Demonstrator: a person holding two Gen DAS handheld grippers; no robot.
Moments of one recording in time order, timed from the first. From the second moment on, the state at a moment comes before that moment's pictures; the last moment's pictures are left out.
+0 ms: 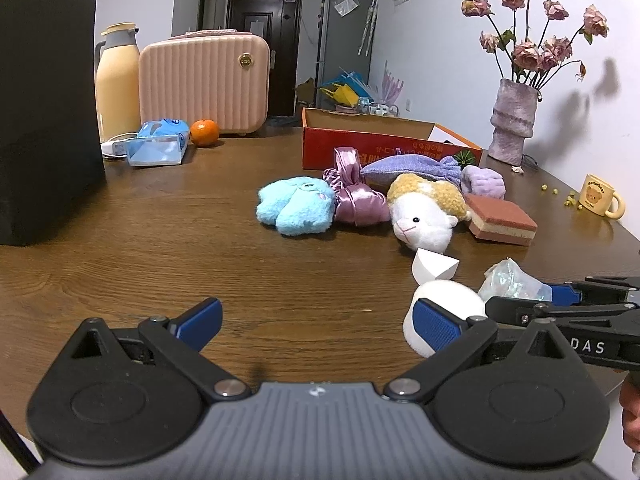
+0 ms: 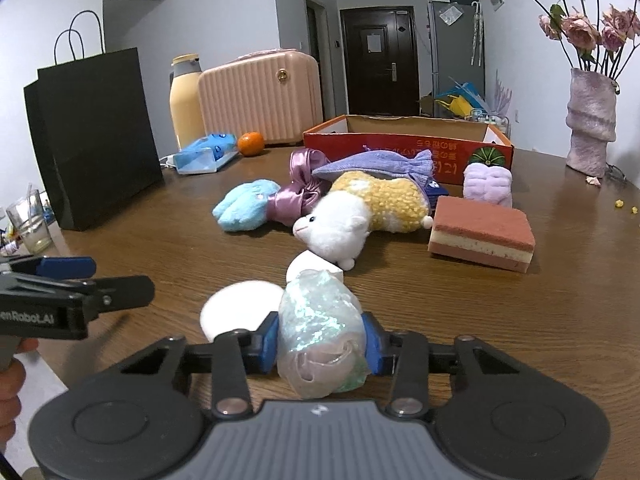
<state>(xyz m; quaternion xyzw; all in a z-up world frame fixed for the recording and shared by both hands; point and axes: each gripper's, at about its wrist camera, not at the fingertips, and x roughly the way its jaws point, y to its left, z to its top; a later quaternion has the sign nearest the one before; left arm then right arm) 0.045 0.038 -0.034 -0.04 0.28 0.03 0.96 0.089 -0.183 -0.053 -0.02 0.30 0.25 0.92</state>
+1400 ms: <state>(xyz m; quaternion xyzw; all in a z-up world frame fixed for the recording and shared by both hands) 0.104 -0.045 -0.058 0.00 0.34 -0.03 0.94 0.091 -0.260 -0.049 0.05 0.25 0.19 0.95</state>
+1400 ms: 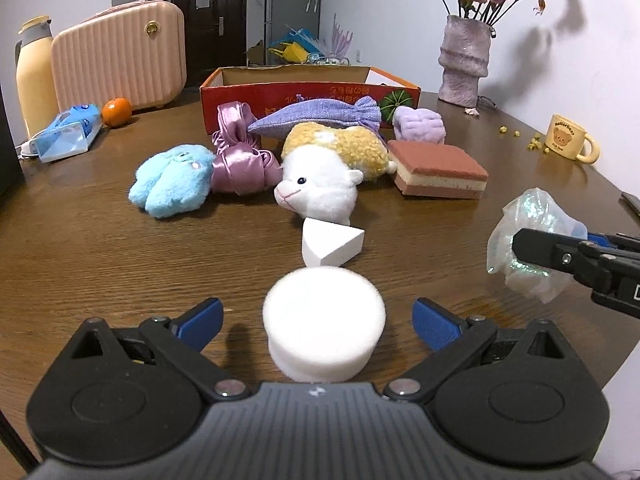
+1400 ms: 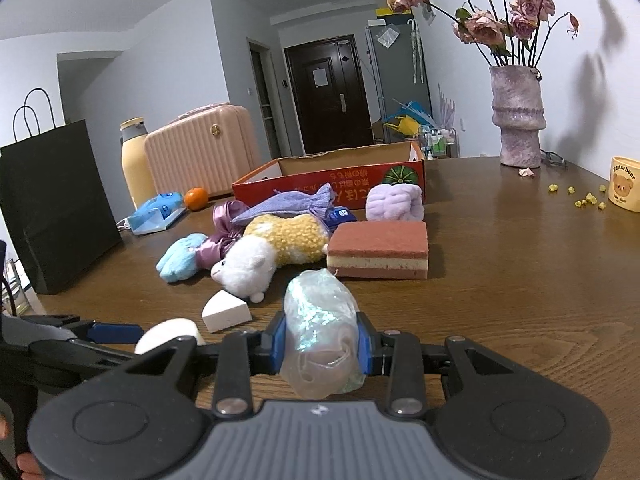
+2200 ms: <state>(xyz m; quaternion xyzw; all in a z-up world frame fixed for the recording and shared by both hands) 0.097 -0.037 -0.038 -0.02 0.31 -0.05 0.95 0.096 -0.259 -0.041 0.05 0.25 0.19 0.95</state>
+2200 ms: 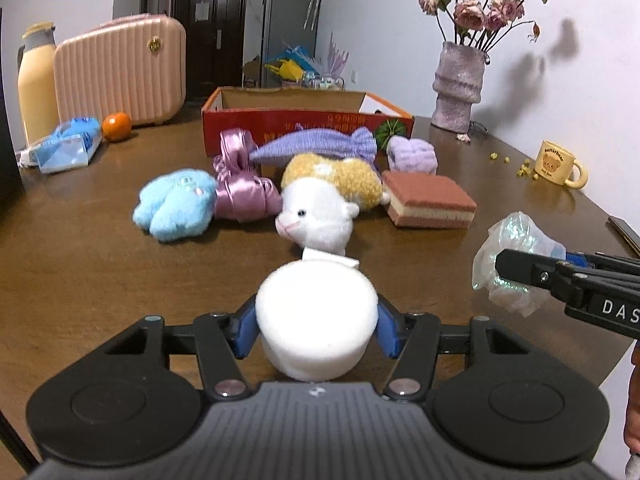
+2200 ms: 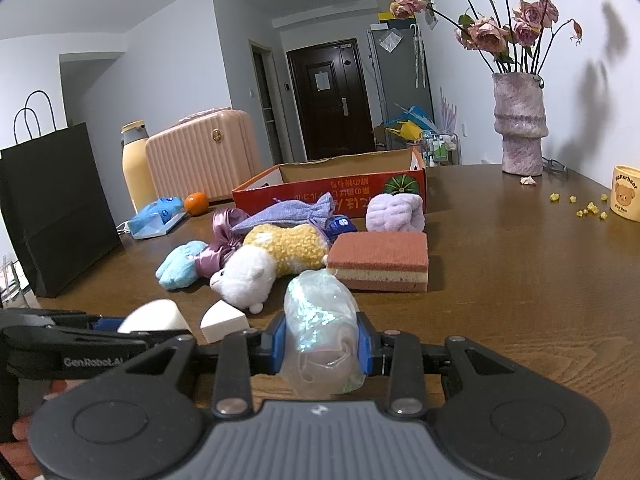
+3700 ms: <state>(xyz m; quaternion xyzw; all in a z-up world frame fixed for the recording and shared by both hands) 0.214 0.004 0.043 -0.05 0.22 -0.03 0.97 0.222 -0.235 0.020 0.05 0.18 0.16 0.97</state>
